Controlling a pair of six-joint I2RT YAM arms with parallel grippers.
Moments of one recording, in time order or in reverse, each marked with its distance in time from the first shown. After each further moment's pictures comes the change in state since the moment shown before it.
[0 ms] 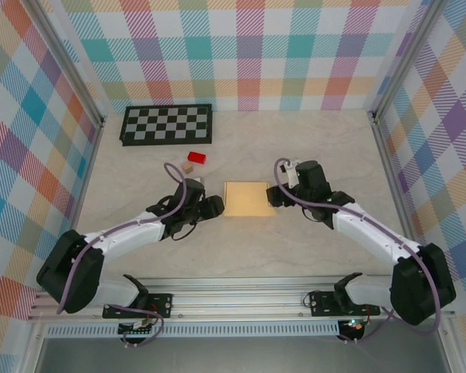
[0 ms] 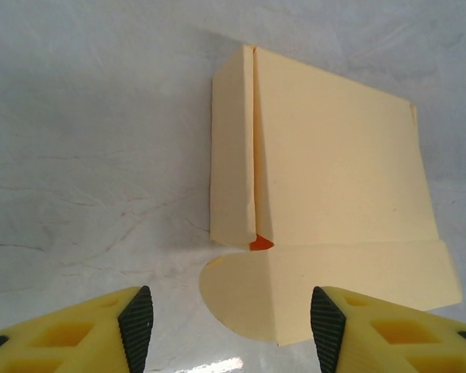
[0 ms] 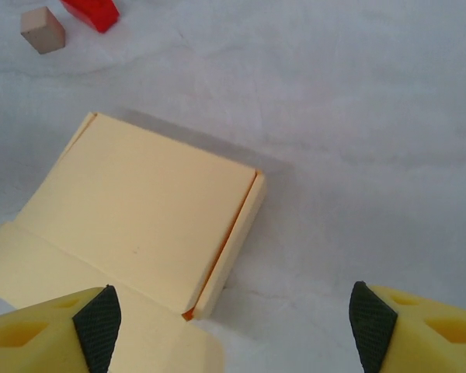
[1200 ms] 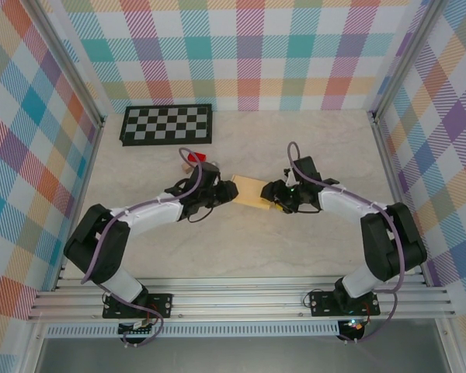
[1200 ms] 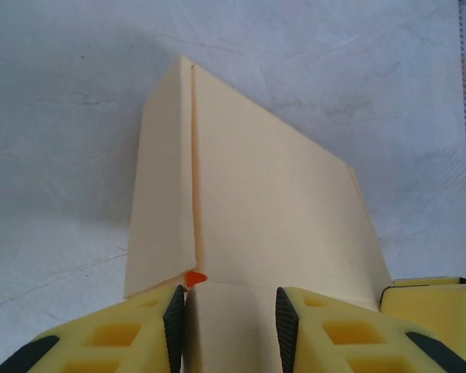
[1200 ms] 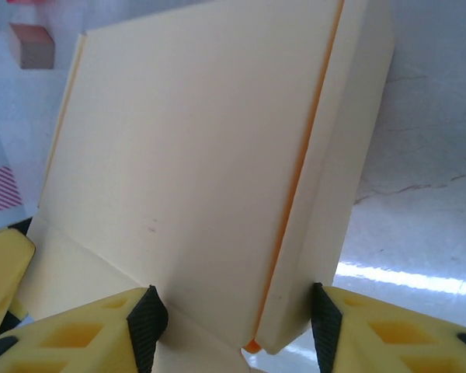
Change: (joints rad) left arm -0.016 0.216 0.252 0.014 0.074 -0.086; right arm -0.090 0.280 0.085 -0.014 -0.422 0.678
